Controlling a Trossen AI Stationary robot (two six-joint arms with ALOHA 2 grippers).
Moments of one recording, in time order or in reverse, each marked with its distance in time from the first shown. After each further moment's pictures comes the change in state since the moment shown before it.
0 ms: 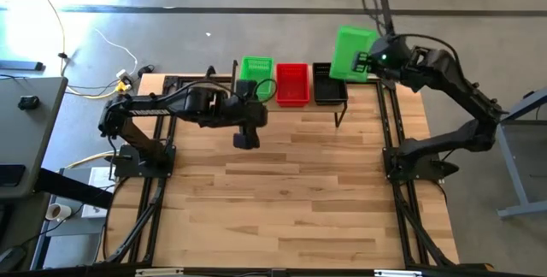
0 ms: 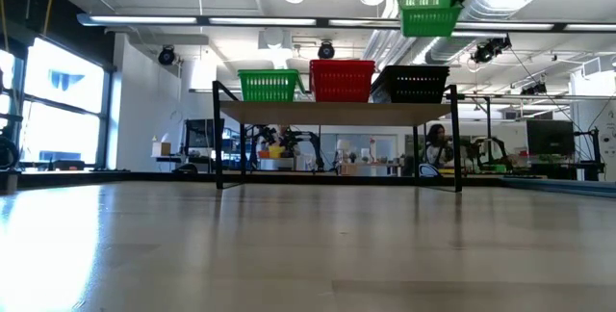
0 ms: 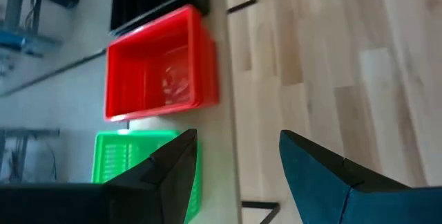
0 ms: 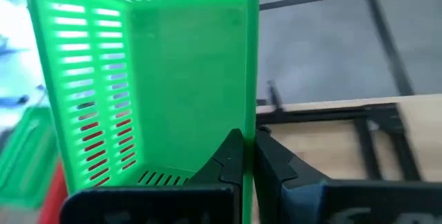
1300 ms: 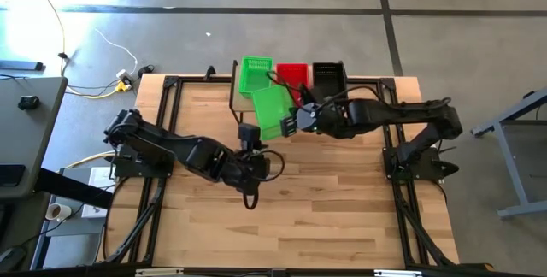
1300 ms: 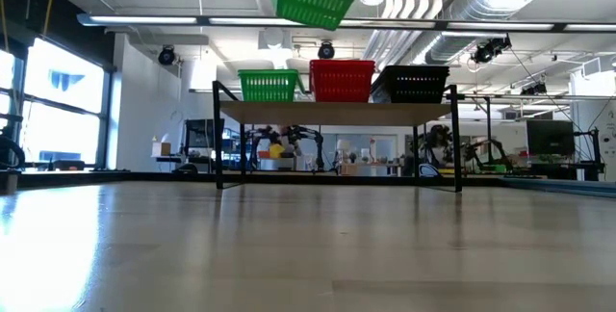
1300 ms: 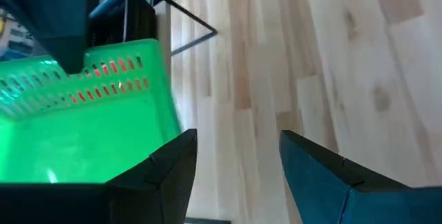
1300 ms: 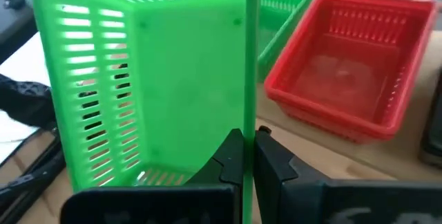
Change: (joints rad) left arm -0.375 0.110 -0.001 -0.010 -0.254 -0.274; right arm 0.572 0.368 -0.005 0.445 0.073 -0.003
